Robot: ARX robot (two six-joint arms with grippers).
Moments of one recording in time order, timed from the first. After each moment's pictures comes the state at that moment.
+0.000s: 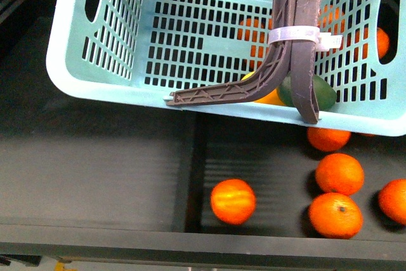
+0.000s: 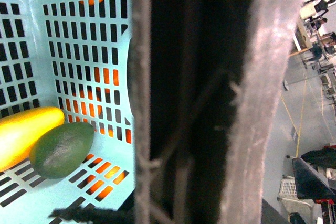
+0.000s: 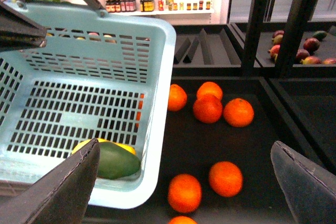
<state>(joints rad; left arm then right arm) -0.54 1.89 1.41 -0.01 0.67 -0.48 0.00 0.00 0.03 0.00 0.00 0.00</state>
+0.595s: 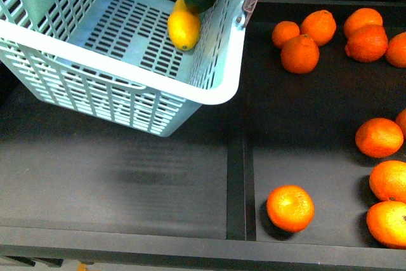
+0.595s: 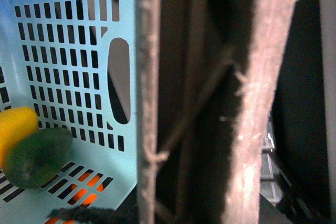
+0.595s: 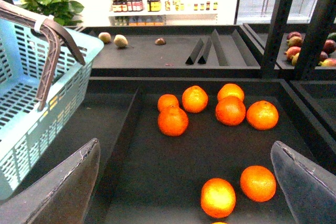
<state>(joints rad) -0.50 2.07 1.48 0.40 -0.56 -1.36 0.00 0.00 0.02 0.00 0.00 0.00</state>
